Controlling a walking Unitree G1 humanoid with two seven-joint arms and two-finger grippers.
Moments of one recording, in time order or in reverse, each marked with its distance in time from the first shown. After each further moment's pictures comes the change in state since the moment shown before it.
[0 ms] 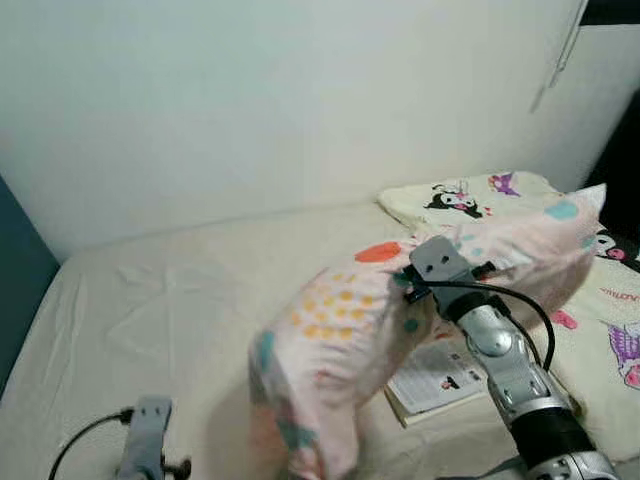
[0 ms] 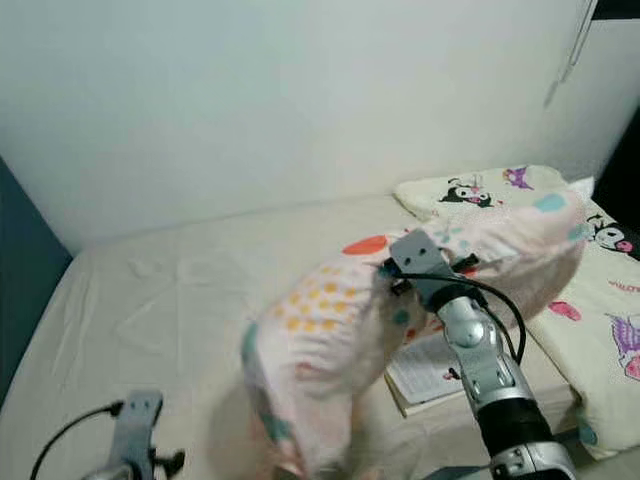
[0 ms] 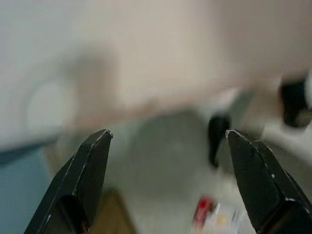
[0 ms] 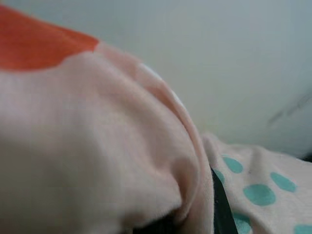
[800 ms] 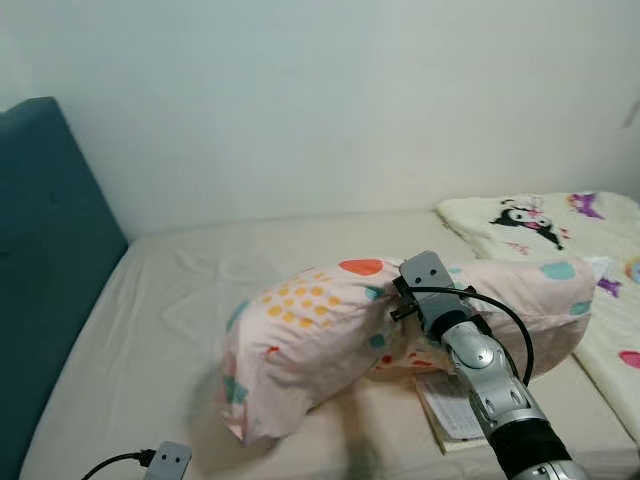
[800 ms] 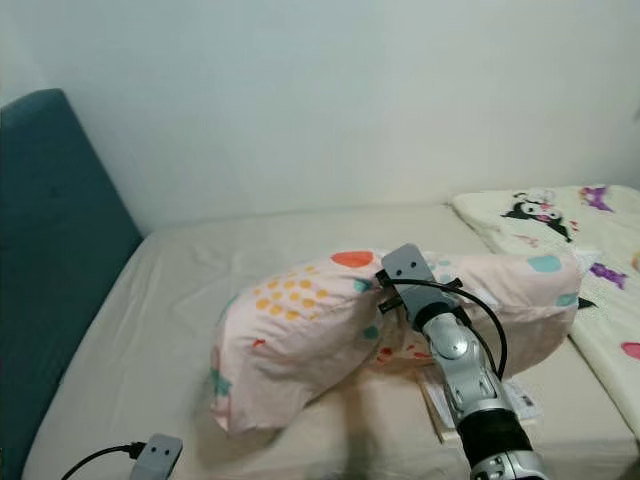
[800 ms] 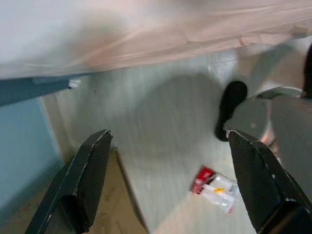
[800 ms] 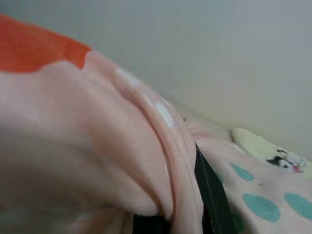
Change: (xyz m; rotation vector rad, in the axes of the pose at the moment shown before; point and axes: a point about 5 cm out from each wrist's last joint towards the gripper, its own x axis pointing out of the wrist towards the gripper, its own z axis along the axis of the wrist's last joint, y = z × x) left arm 0.000 -0.017 -0.019 0.070 0.050 -0.037; right arm -0.003 0.032 -0.007 0.133 0.063 0.090
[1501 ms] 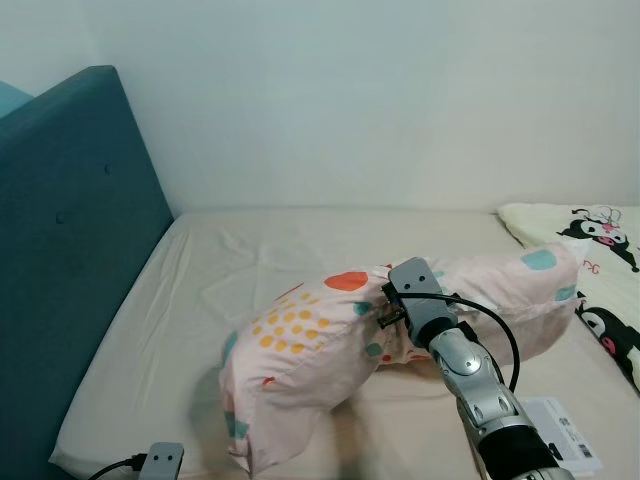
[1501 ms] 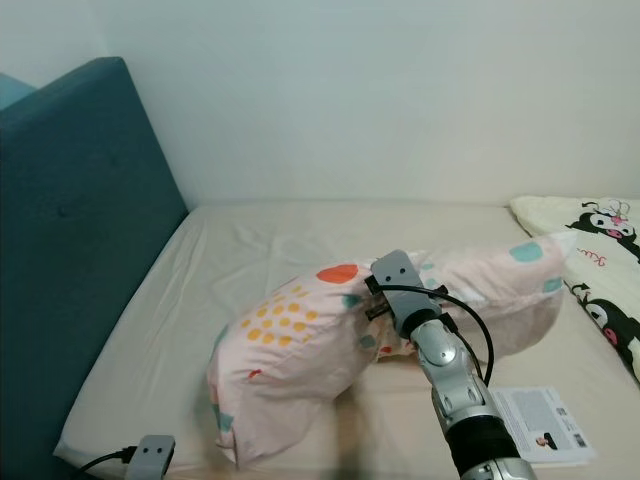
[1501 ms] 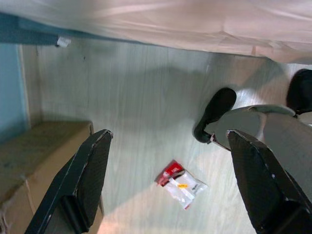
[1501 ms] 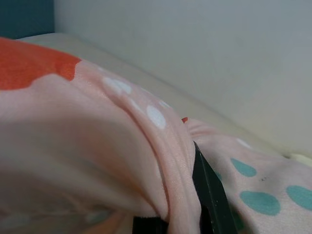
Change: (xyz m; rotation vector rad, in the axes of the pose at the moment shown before) left arm 0.000 -0.001 0.000 -0.153 -0.002 0.010; right arm -0.001 0.015 0.000 0.034 -0.007 0.041
